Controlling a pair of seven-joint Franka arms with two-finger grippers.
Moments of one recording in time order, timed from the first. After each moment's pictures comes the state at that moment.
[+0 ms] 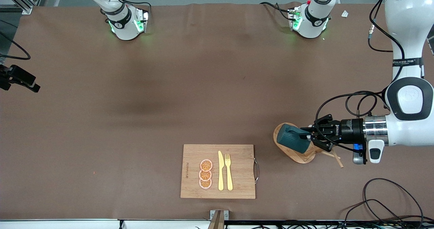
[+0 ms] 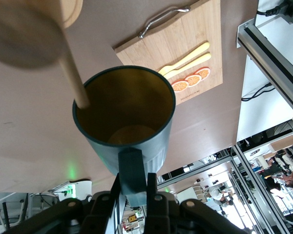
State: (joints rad) left arm 0.02 0.60 -0.06 -1.29 -0.91 1.68 -0.84; right arm -0.06 0.03 -0.02 -1.52 0.04 1.66 0.03
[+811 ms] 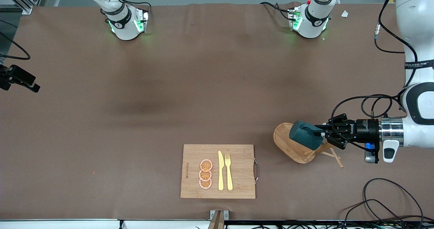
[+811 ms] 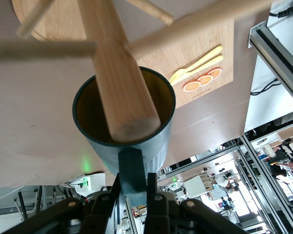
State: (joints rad) left arm 0.11 0.63 -0.06 -1.29 -0.91 1.58 -0.75; right arm -0.06 0.03 -0.02 -1.52 0.04 1.66 0.03
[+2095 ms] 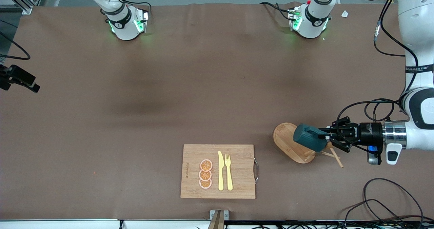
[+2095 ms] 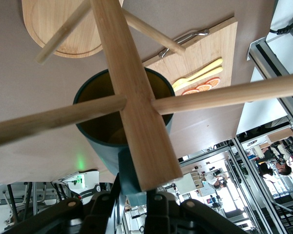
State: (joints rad) left arm 0.15 0.67 -0.06 -1.29 -0.93 1.57 -0.75; right arm -0.06 0.03 -0.02 -1.52 0.04 1.66 0.03
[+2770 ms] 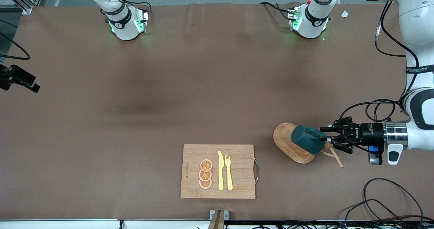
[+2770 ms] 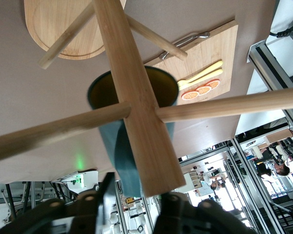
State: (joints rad) left arm 0.15 0.68 -0.06 -1.28 -0.93 1.57 -0.75; right arm -0.06 0.03 -0.02 -1.52 0.04 1.66 0.03
